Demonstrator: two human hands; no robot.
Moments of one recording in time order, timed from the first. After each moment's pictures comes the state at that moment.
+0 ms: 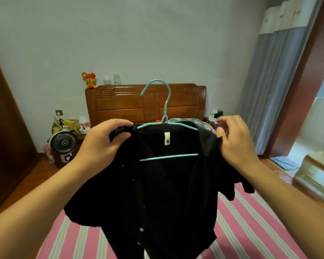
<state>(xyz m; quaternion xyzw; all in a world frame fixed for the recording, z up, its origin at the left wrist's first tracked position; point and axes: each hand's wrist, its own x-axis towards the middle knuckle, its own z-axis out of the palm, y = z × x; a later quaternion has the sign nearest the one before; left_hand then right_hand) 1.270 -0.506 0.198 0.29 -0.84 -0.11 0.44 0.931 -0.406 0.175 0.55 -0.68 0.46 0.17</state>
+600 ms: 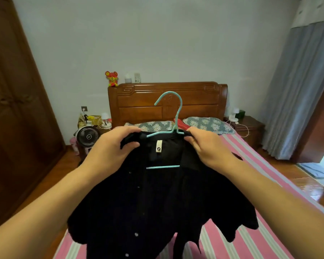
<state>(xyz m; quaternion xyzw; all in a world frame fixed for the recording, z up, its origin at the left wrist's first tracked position) 1.310 -0.494 0.185 0.35 -0.86 -0.04 0.37 1.009 -0.458 0.166 0.74 -0.59 0.32 0.06</state>
